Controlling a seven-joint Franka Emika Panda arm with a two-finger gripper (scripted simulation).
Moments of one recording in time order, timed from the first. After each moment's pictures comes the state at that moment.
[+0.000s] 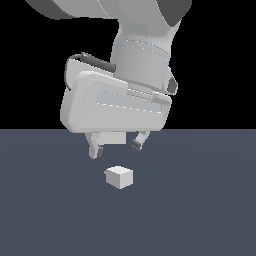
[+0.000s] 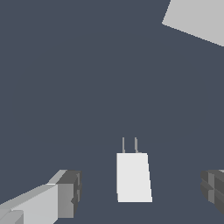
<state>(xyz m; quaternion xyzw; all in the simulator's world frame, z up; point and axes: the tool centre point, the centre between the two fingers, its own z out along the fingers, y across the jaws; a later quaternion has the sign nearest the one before) -0.066 0.016 0.063 -0.92 -0.37 -0.16 0.06</state>
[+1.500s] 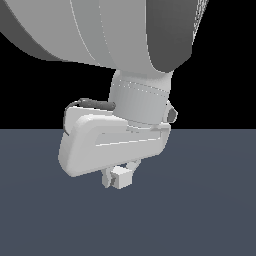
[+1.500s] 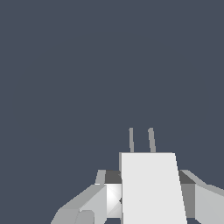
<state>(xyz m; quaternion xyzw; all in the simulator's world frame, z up) -0.068 0.018 0.012 -0.91 -0.37 -0.16 0.06</state>
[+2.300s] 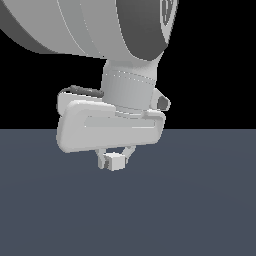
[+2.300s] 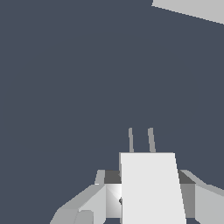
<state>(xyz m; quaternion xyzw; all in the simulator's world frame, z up) -0.046 0.029 0.035 -0.94 -0.31 -0.16 0.05</state>
